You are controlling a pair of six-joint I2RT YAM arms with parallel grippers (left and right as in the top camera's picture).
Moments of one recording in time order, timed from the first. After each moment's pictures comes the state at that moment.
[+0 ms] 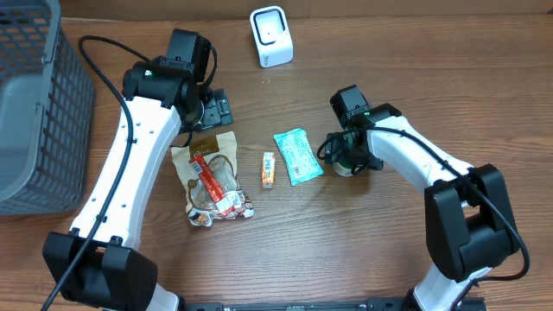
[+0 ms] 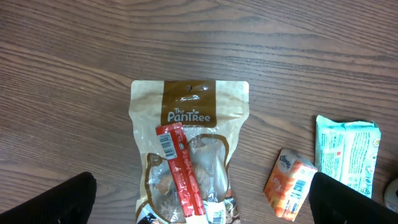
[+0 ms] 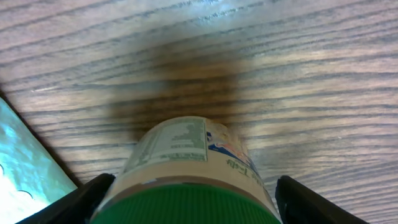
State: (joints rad) left arm -0.23 1.71 1.66 -1.24 -0.13 -0.52; right arm 0.36 1.87 1.24 -0.82 0.09 0.50
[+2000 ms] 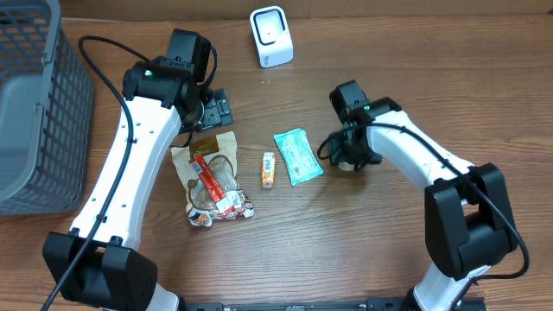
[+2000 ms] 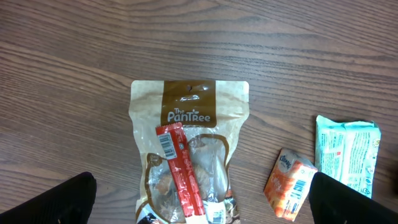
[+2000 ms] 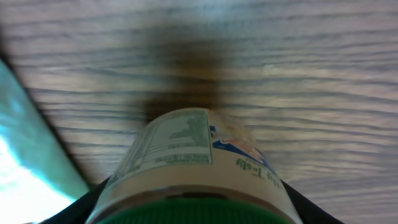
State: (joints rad) left arm -0.23 1.71 1.66 -1.24 -0.13 -0.52; right arm 0.36 1.88 1.27 -0.86 0.09 0.35
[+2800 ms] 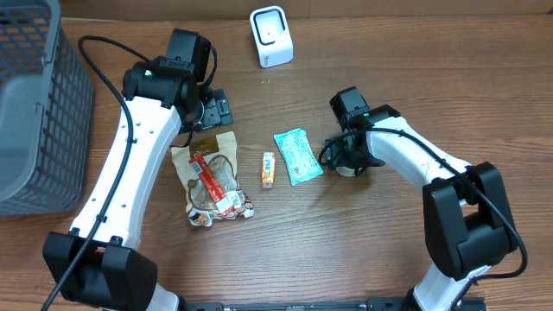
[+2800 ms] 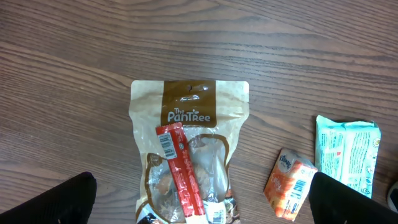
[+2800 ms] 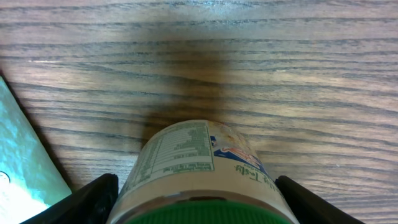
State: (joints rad) left arm -0.23 1.71 1.66 -1.24 -0.13 -0.52; right arm 0.36 1.88 1.23 -0.80 0.09 0.31
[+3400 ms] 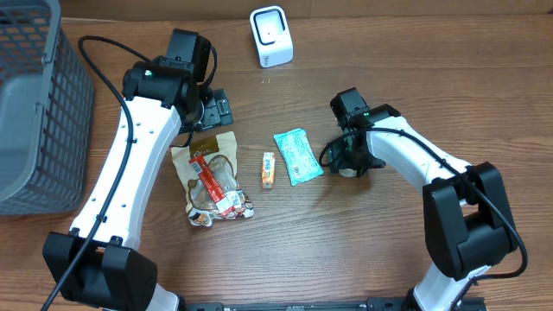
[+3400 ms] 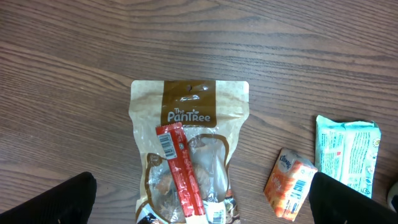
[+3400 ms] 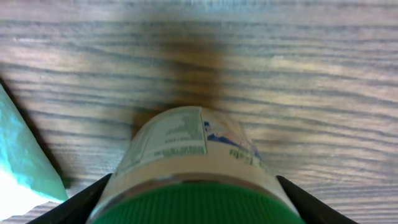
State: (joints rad) left arm -0.23 1.71 1.66 -1.24 -0.13 -0.52; right arm 0.36 1.88 1.23 -0.84 0.09 0.28
